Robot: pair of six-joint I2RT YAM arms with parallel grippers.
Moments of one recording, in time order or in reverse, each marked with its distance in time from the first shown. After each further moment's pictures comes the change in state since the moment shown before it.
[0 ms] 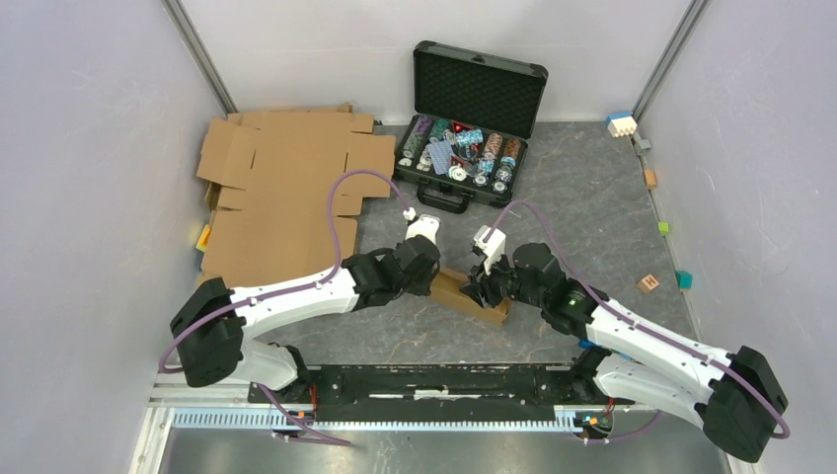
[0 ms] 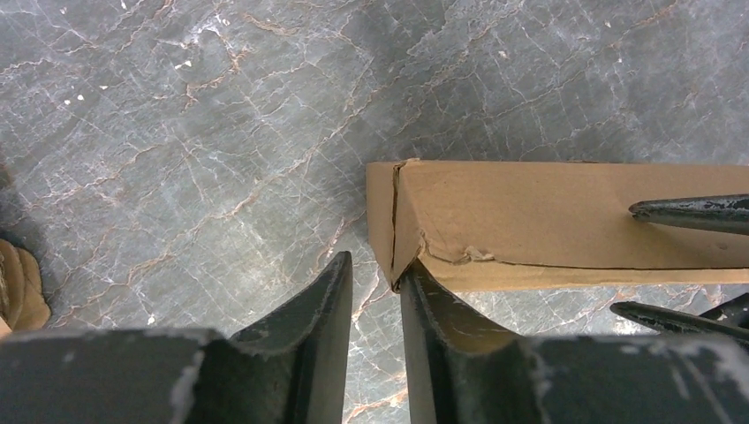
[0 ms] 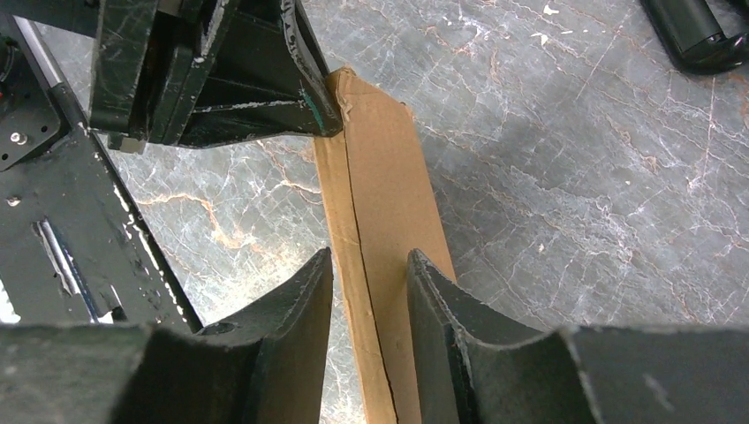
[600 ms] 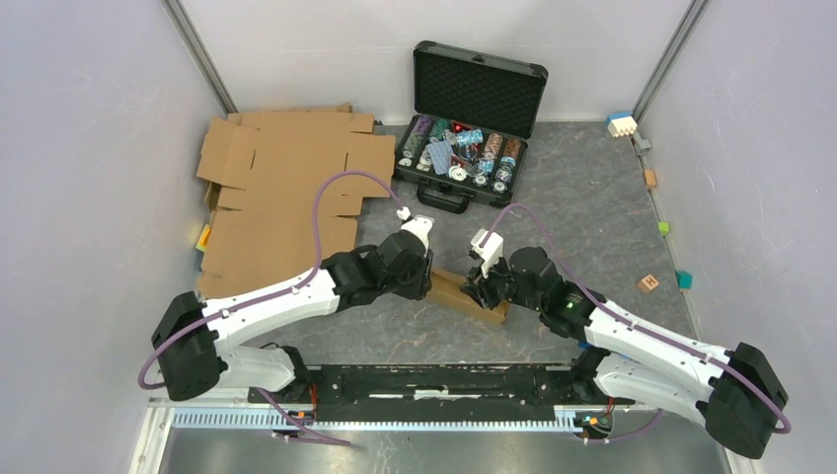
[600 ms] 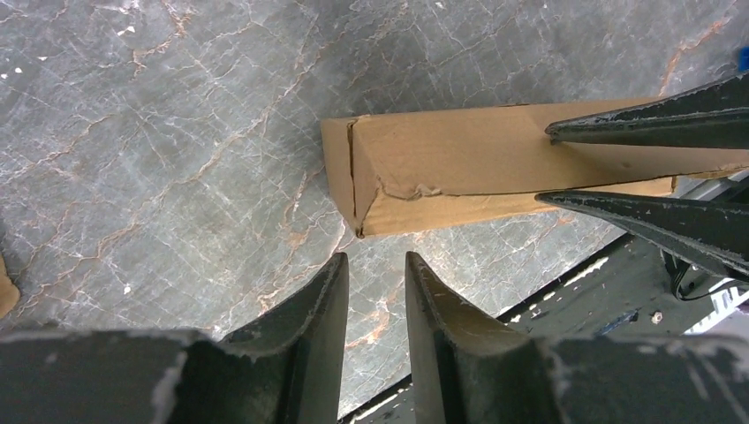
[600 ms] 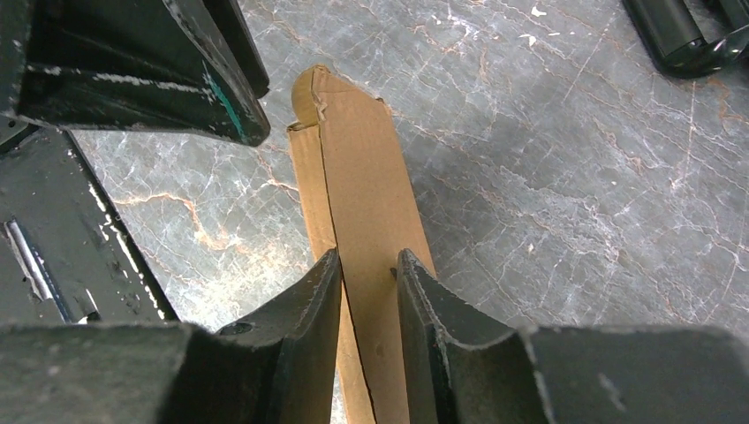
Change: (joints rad) left arm 0.026 -0.110 0.008 -0.100 0.156 0.019; right arm 0.043 0.004 -0.015 0.020 0.071 -0.026
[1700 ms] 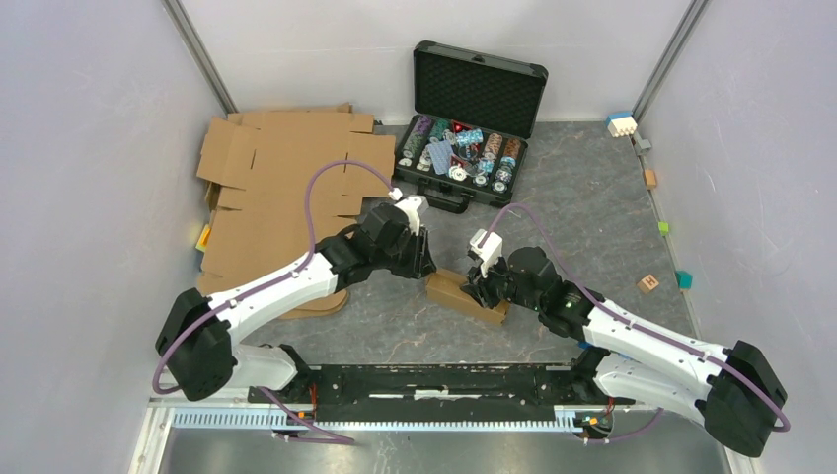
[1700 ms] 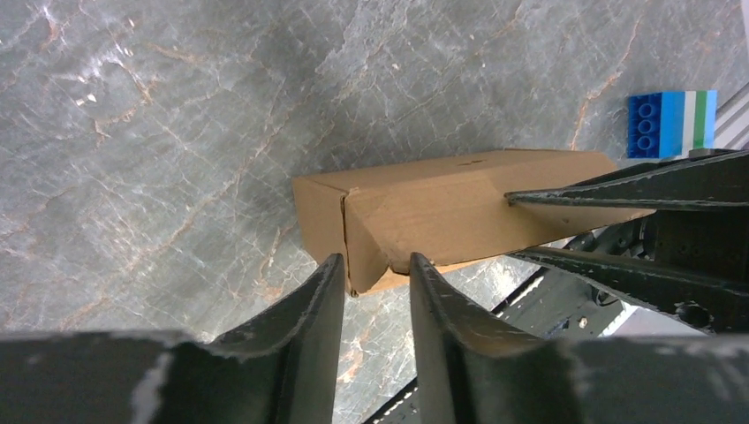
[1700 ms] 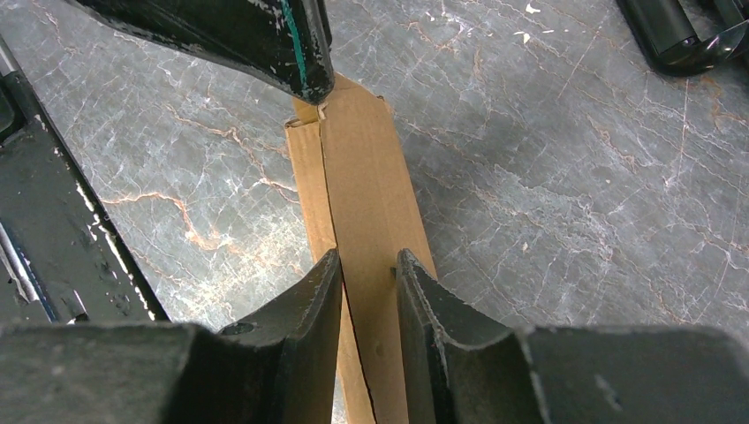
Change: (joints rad) left arm 0.201 0.037 0.019 0.127 0.294 0.037; right arm 0.002 0.011 0.000 0.003 0.016 -0.008
